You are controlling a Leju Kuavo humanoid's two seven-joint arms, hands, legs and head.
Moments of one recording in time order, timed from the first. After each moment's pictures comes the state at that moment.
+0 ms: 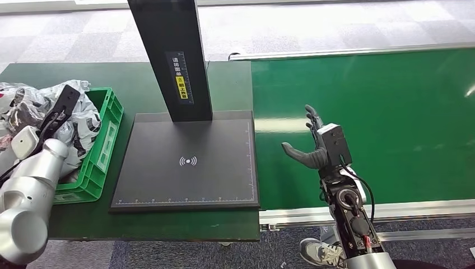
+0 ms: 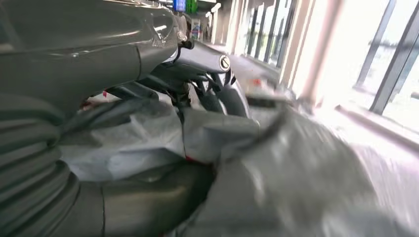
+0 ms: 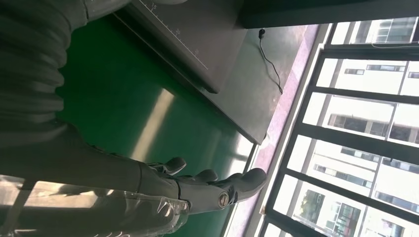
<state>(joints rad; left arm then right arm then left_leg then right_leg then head) -0.95 0.24 0.33 -0.39 -1.29 0.41 0.20 -0.42 -0.03 0.23 -1.14 0.11 -0.03 -0.23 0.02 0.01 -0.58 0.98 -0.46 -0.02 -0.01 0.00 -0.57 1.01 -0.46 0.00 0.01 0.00</state>
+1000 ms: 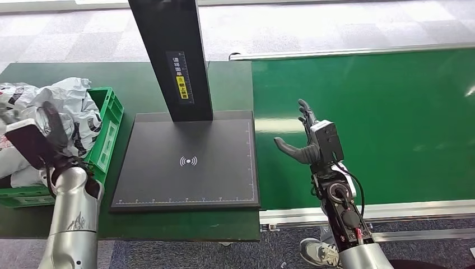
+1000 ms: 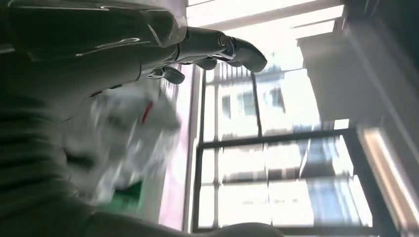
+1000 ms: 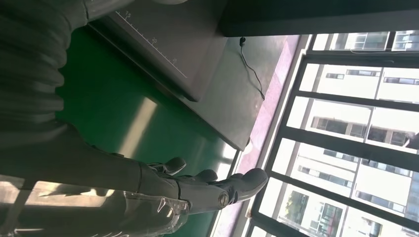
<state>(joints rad) -0.49 -0.07 0.19 -1.22 -0.13 0.49 -0.56 -0.48 0.00 0.27 -1.05 0.09 -0.07 -0.31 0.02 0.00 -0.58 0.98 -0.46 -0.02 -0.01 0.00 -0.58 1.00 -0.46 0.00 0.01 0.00</state>
